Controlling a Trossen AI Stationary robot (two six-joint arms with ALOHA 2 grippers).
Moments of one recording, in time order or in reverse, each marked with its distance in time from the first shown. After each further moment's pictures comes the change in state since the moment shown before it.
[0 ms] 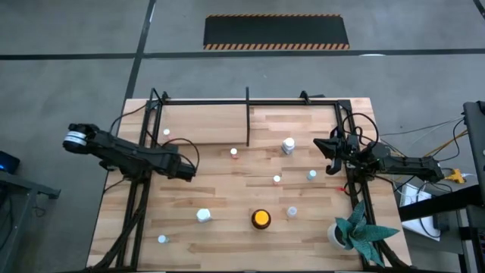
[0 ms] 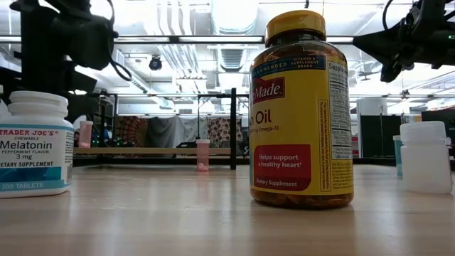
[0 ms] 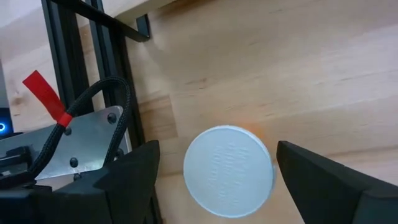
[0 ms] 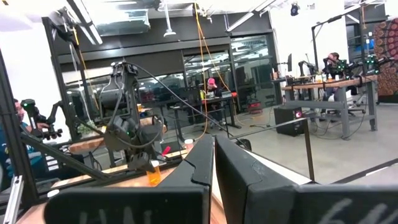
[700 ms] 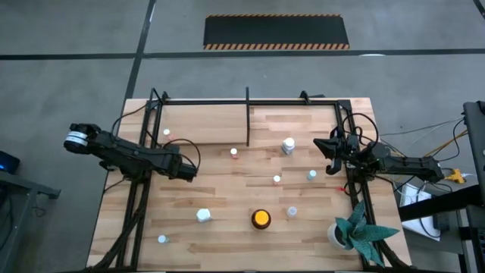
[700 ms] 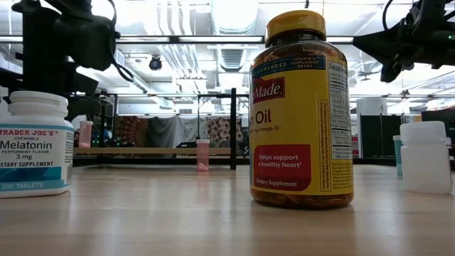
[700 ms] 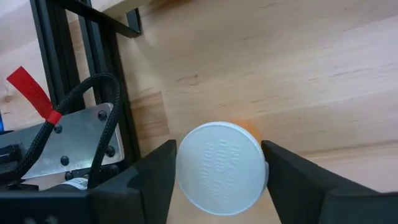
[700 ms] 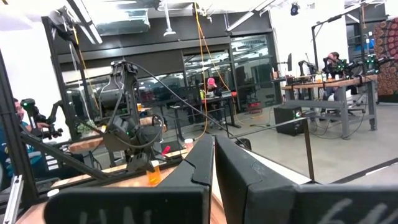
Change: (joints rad) left arm 0.000 0.009 0.002 0.024 0.020 0.006; right arm 0.000 0.000 0.000 -0.002 0.000 0.000
